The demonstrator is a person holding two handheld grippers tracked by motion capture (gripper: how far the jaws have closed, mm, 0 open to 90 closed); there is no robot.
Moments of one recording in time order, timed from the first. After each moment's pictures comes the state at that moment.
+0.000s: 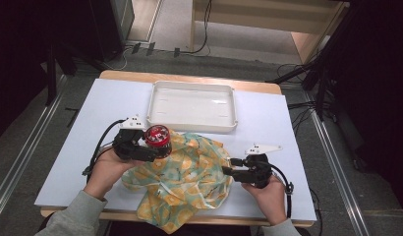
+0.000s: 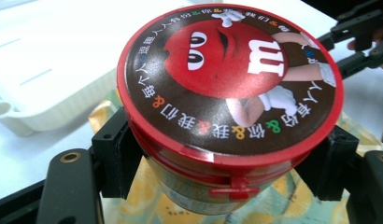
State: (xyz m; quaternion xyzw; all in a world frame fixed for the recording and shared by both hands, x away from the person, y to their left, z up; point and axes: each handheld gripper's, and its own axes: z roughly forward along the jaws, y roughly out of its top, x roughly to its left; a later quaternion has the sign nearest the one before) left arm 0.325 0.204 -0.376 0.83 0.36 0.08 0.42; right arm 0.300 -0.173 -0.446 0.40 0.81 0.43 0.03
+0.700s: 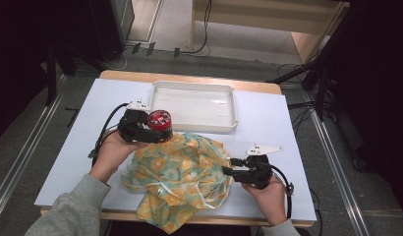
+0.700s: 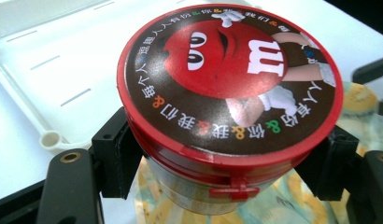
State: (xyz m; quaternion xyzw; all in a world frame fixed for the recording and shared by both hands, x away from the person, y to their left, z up) left arm 0.368 0.197 -0.366 0.83 0.38 0.09 0.39; right arm 0.297 -0.173 -0.444 0.40 0.80 0.44 0.03
